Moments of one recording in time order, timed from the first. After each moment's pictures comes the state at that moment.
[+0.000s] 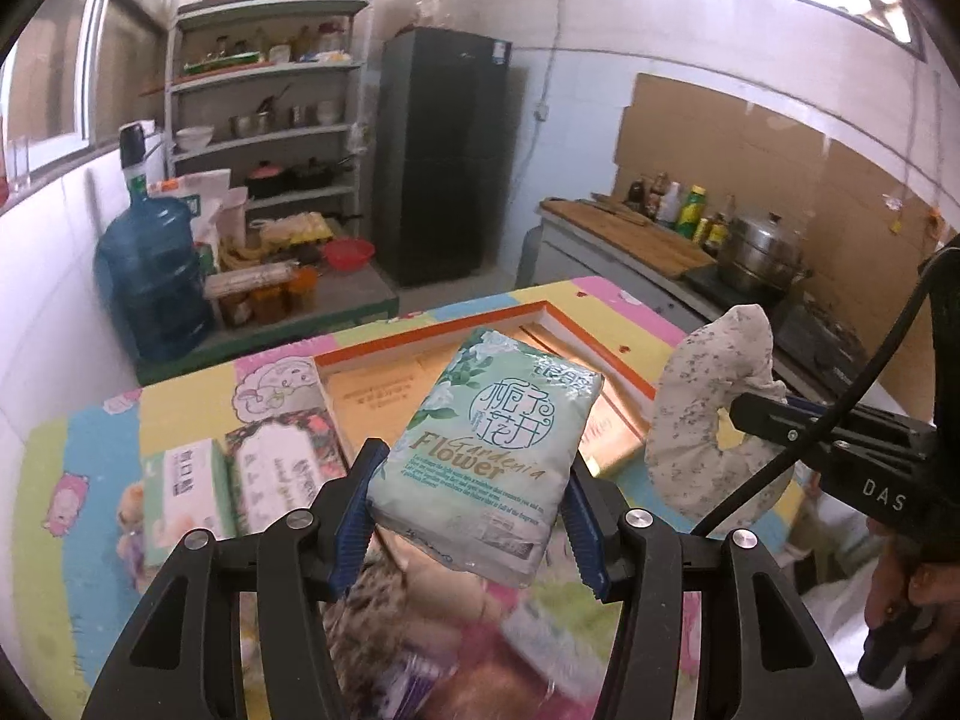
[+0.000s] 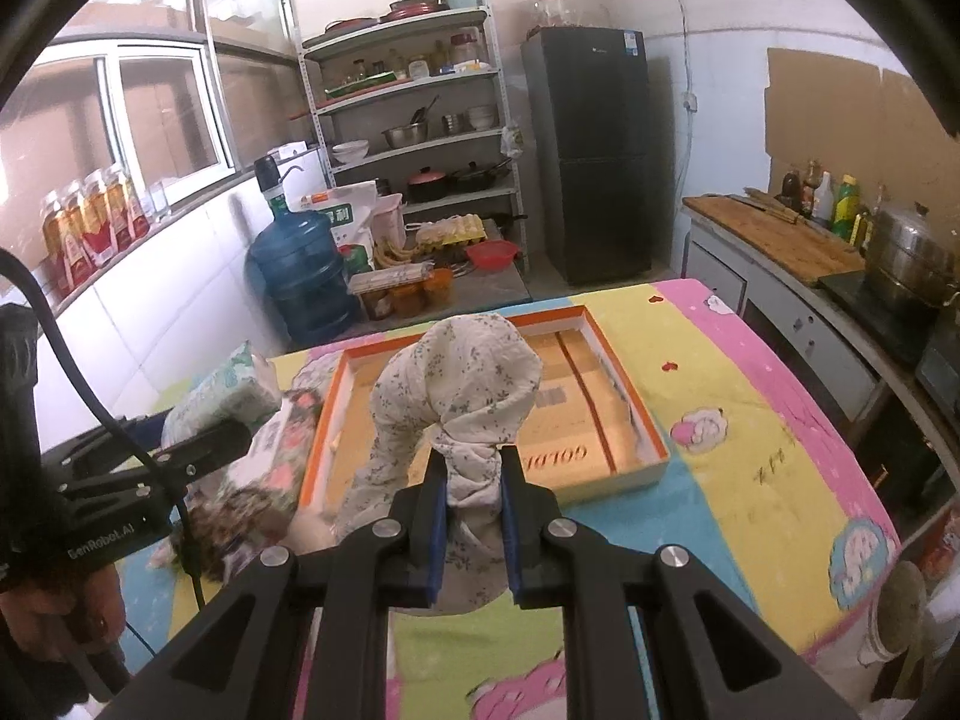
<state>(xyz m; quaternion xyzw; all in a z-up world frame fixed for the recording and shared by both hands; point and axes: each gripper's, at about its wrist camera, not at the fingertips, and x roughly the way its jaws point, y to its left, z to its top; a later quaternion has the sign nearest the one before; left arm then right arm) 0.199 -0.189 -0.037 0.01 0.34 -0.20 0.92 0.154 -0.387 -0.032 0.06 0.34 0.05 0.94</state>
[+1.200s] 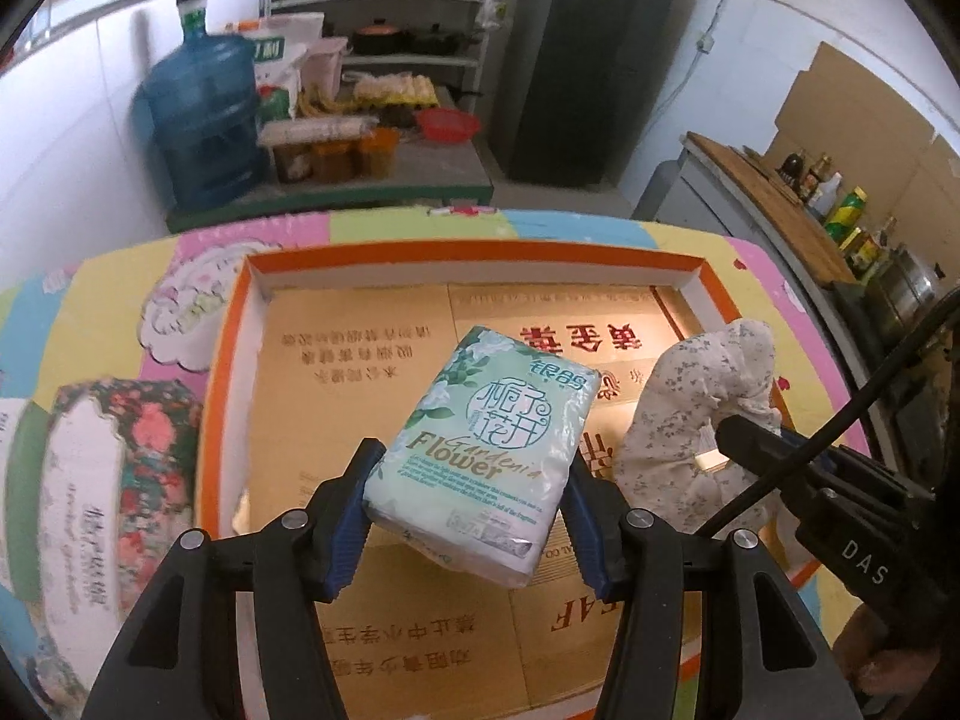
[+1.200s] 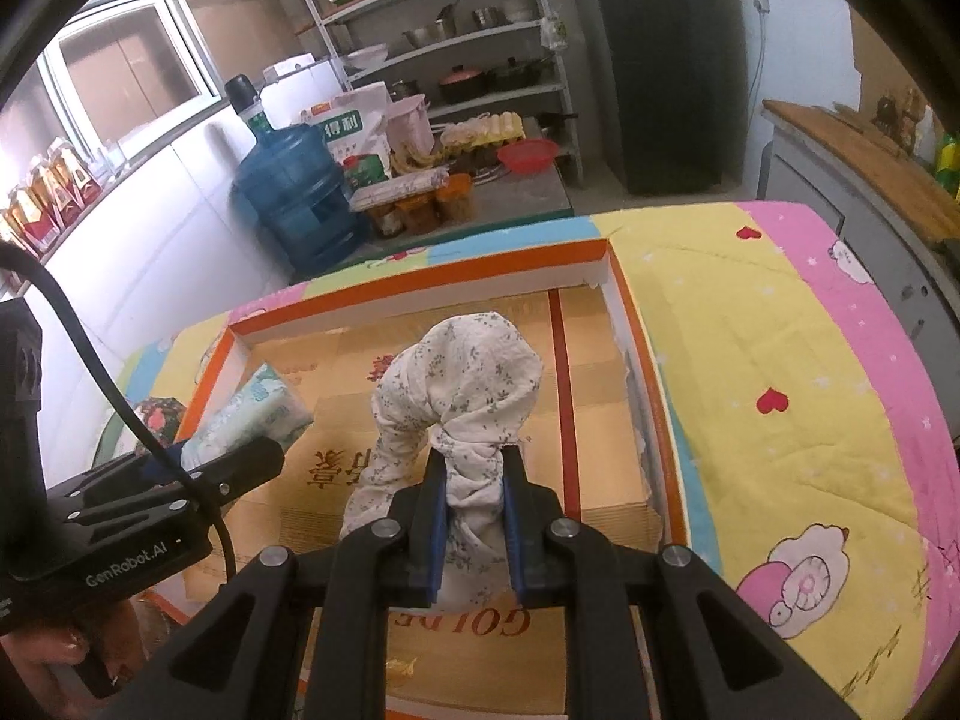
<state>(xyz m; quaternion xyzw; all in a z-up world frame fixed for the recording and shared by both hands) 0.359 -0.264 -0.152 -0.07 0.48 -0.05 0.87 0.350 -0.451 -0.146 0.07 0.45 0.14 0.88</state>
